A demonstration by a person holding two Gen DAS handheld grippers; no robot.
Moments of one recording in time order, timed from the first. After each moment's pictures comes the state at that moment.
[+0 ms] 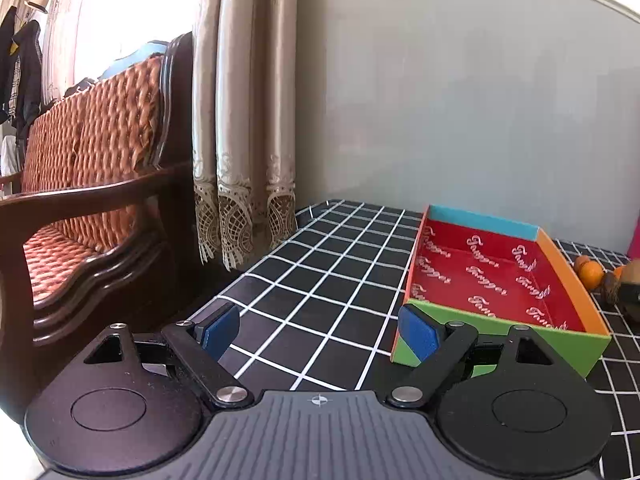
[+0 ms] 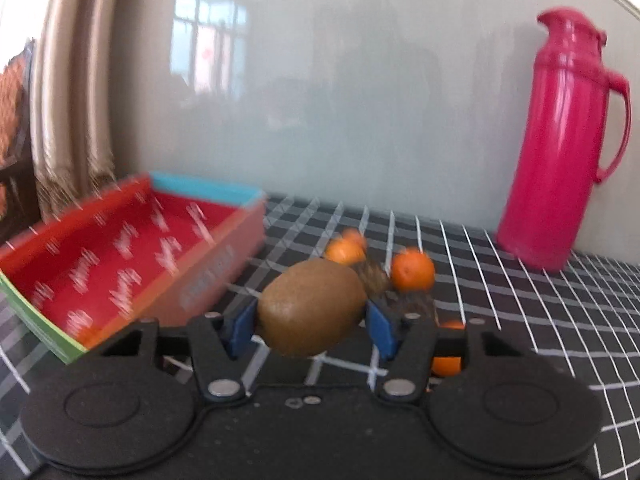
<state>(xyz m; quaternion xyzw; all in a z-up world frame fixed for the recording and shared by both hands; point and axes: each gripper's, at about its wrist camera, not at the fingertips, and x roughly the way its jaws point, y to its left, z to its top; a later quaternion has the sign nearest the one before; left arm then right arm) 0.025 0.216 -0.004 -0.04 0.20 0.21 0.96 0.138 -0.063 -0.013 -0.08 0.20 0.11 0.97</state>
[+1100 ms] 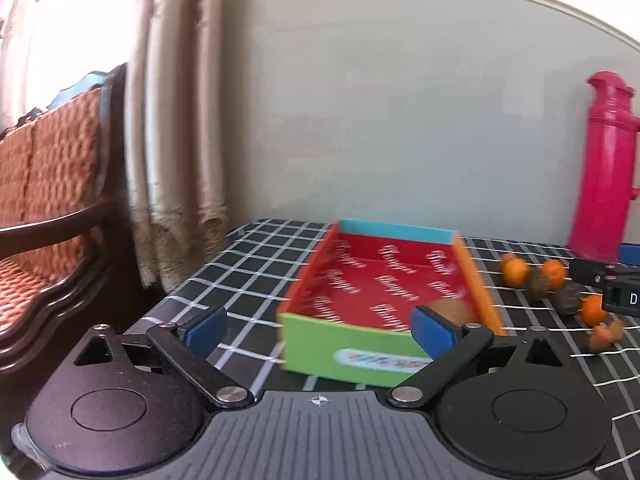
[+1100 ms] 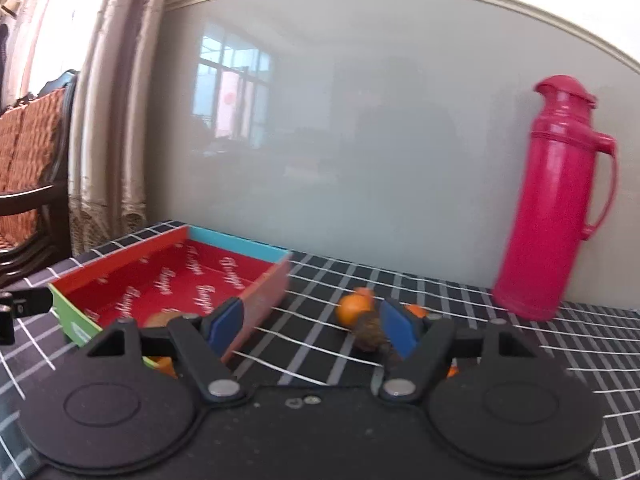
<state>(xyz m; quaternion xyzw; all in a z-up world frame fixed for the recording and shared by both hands) 0.025 0.148 0.011 -0.01 0.18 0.13 0.97 0.095 -0.084 0.014 -0.10 0.14 0.12 0.98</state>
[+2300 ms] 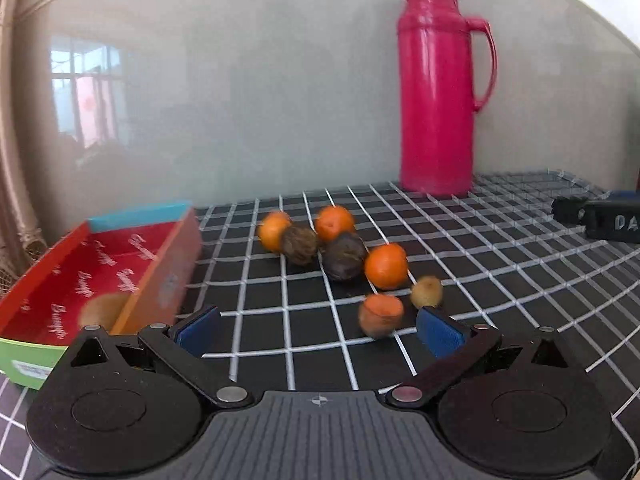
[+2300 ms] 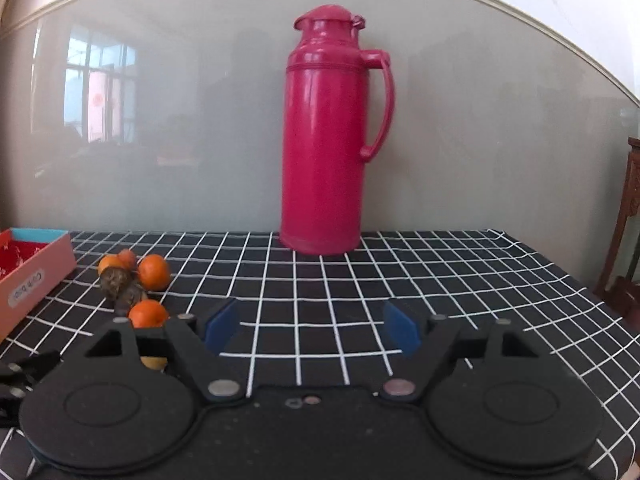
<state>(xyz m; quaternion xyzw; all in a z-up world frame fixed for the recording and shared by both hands) 0.084 -0.063 -0.019 0.06 0.24 -0.05 0.97 0.084 -0.277 -0.001 -0.03 0.17 -0.06 0.98</state>
